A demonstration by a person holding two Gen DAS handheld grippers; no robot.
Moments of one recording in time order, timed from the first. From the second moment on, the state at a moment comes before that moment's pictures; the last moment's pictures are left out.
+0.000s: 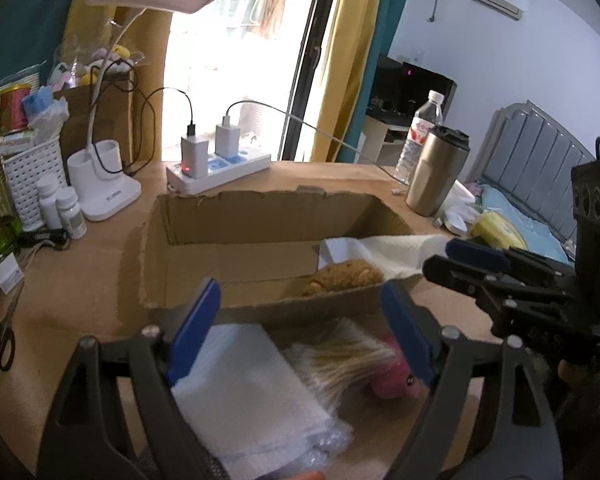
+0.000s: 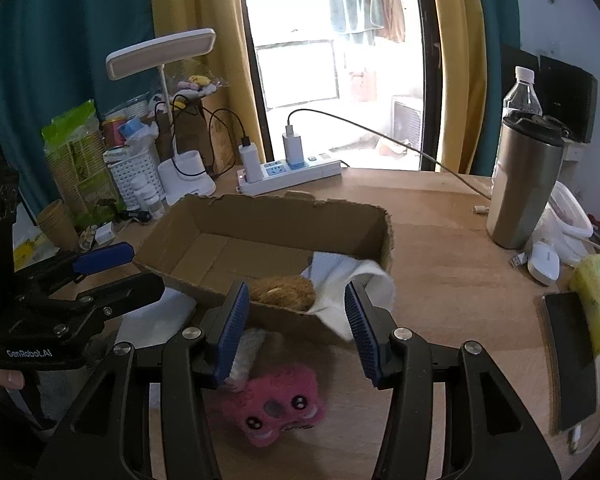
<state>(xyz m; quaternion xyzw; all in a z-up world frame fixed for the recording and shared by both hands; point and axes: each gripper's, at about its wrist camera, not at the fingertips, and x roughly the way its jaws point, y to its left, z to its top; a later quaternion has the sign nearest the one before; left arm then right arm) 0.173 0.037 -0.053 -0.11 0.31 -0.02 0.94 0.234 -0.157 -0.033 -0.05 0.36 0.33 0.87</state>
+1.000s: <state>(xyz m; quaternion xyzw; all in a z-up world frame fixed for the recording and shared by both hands) 0.141 0.072 -0.089 -0.14 0.34 -0.01 0.93 0.202 -0.104 -0.069 -0.09 0.42 0.36 0.83</state>
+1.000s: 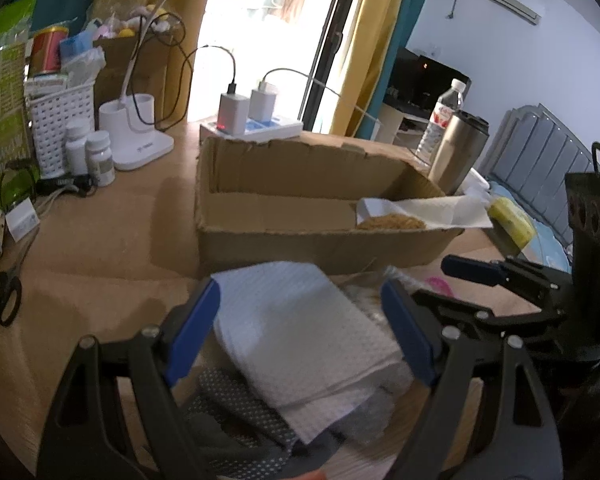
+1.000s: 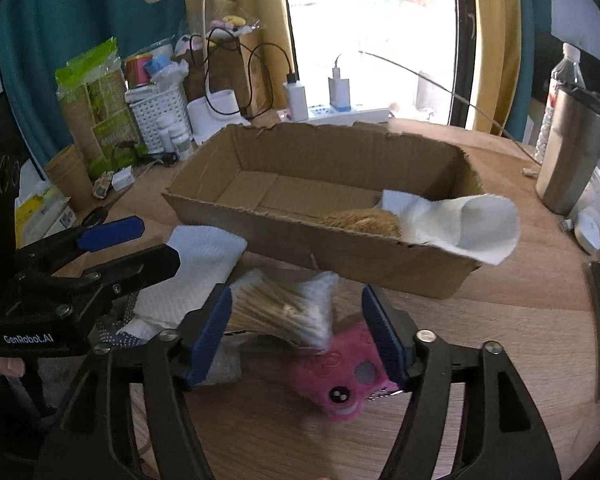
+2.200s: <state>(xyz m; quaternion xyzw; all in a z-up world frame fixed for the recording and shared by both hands) 0.147 0.067 -0.108 -0.12 0.39 -0.01 0.91 0.208 -0.101 -0.091 -0.07 0.44 0.38 0.81</state>
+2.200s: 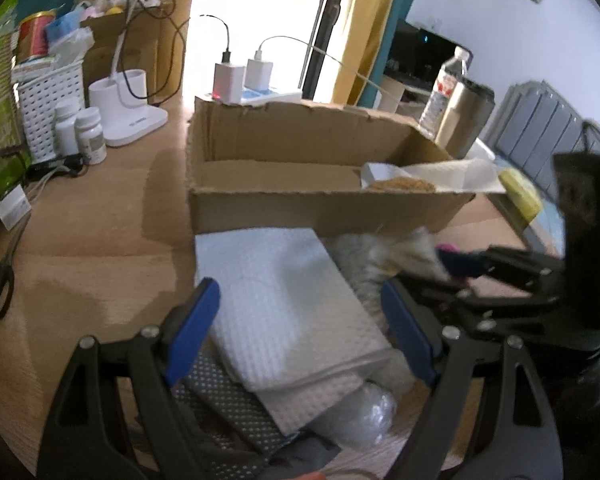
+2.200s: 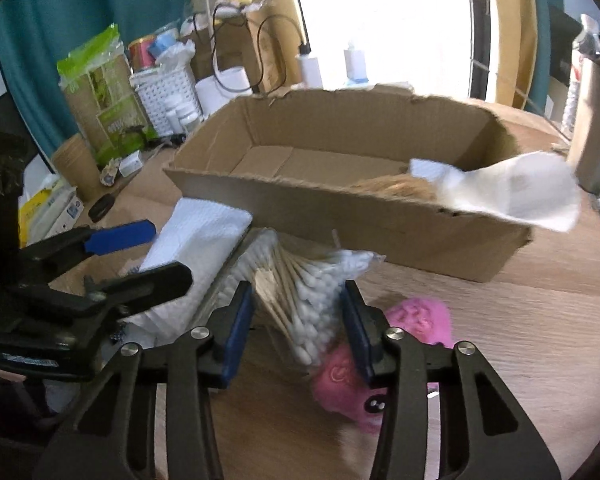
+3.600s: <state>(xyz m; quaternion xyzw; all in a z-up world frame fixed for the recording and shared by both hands) 0.132 0.067 -0.073 -0.11 0.36 -0.02 0.93 0.194 -0.130 -0.046 -0.05 0.38 0.39 0.83</state>
